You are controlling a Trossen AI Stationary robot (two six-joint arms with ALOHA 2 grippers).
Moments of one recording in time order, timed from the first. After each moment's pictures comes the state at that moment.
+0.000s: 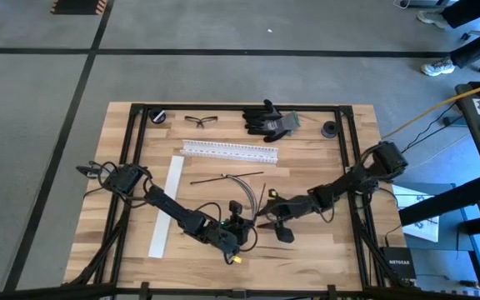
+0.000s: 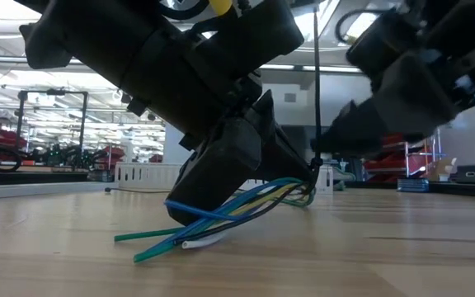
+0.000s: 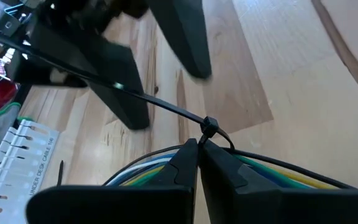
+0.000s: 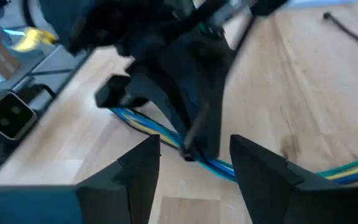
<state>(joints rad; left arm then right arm) -0.48 2.13 1.19 0.27 -0.73 0.22 0.40 1.77 0.49 0.86 0.10 0.31</state>
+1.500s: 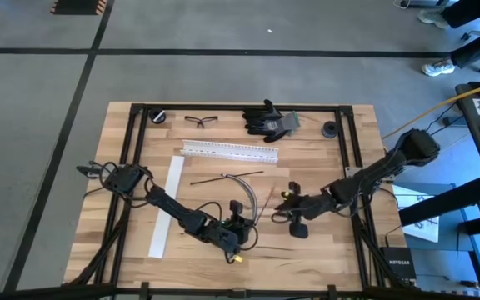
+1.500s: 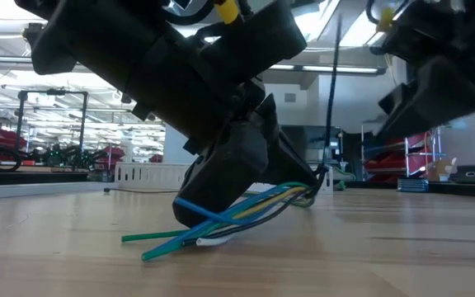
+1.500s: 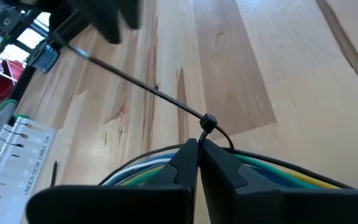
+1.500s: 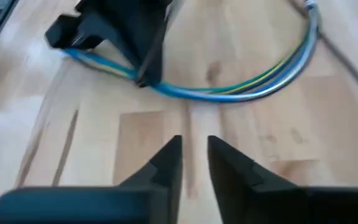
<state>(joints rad) -0.48 2.15 1.19 0.28 -0.73 0.20 0.49 1.38 0.49 0.16 0.30 0.43</state>
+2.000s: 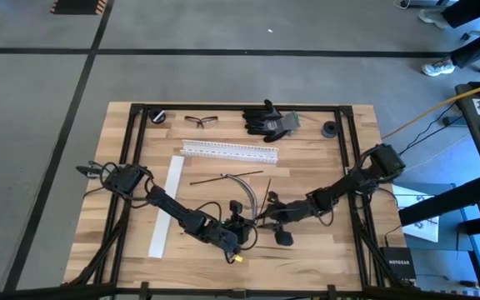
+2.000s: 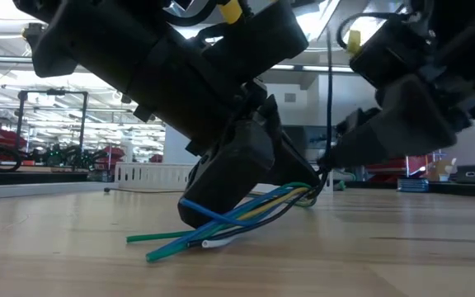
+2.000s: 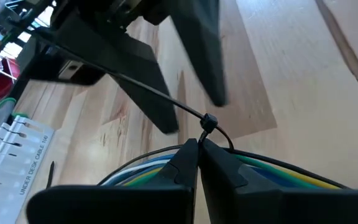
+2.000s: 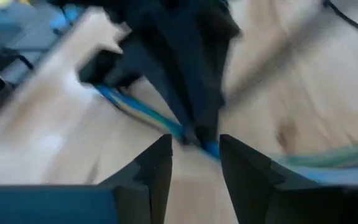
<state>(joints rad) -0.48 2.15 1.19 0.31 -0.73 0.19 0.44 1.80 0.51 0.82 0.15 0.26</state>
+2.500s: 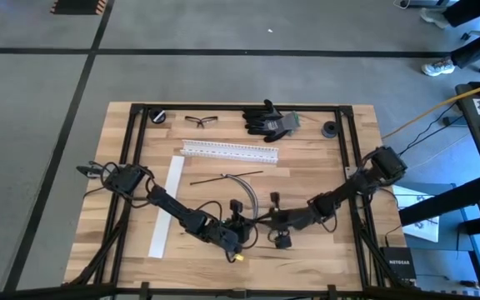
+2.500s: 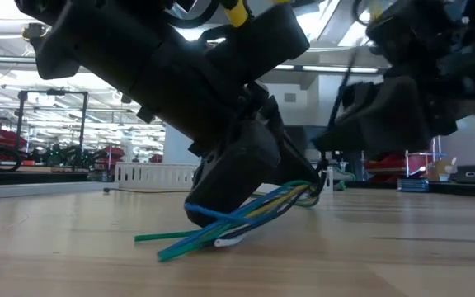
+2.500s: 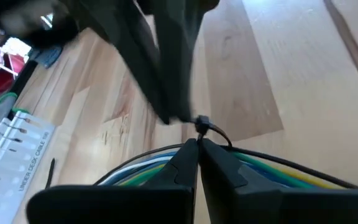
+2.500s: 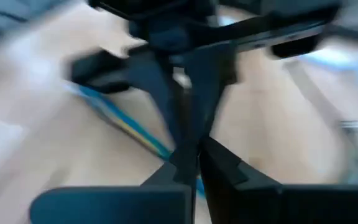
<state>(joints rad) -0.47 2.15 1.19 0.32 -0.73 0.17 0.52 1.80 0.55 0.80 0.45 -0.06</state>
